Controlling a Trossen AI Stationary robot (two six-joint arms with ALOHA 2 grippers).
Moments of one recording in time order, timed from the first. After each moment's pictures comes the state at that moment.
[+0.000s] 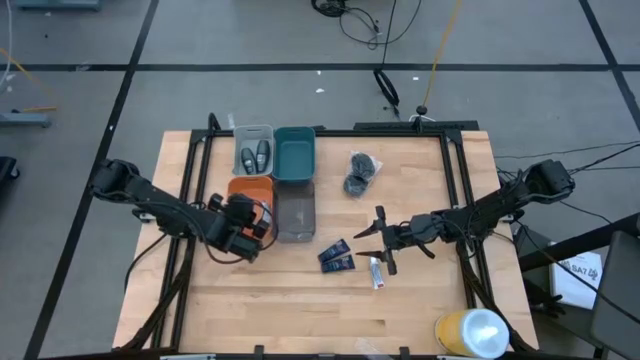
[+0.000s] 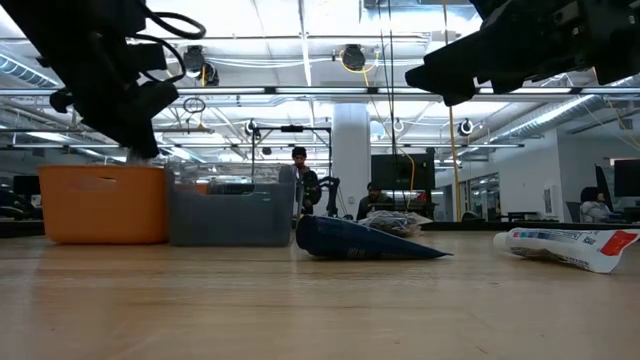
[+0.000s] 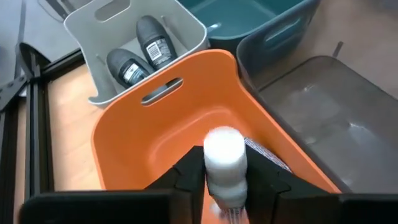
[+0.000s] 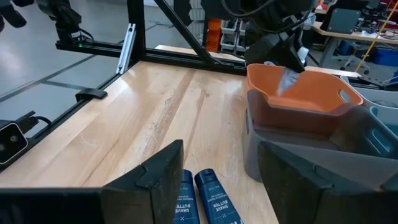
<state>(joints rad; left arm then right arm) -0.37 1.38 0.81 -1.06 -0.84 -1.39 0.29 1.30 0.41 0.71 0.13 -0.04</state>
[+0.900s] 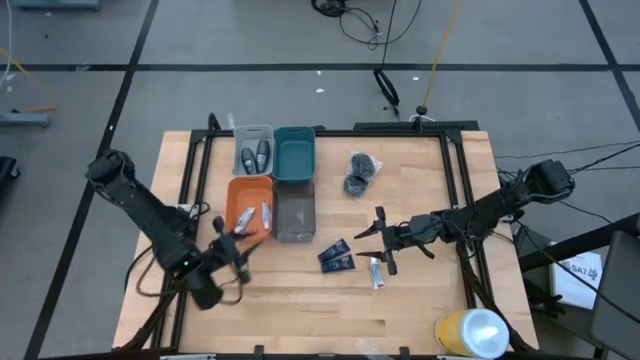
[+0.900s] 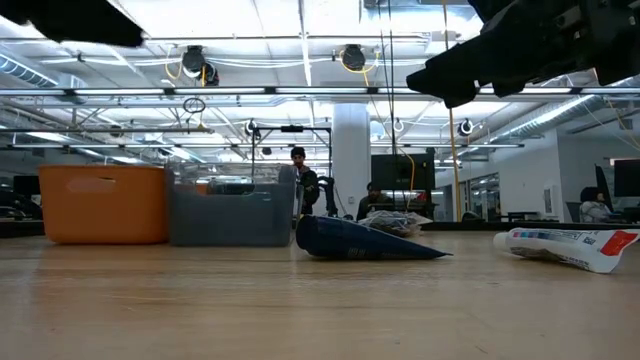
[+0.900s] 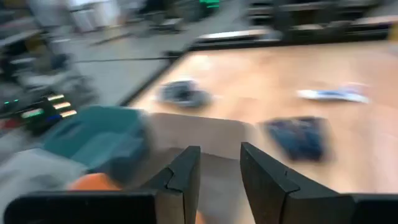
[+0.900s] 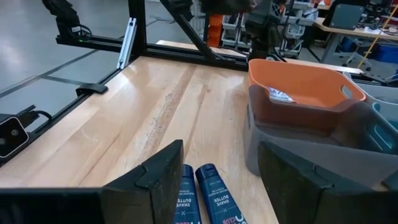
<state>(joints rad) -0.86 1.26 0.76 -0.51 -1.21 -0.77 0.29 1.30 0.41 0.69 0.13 -0.04</state>
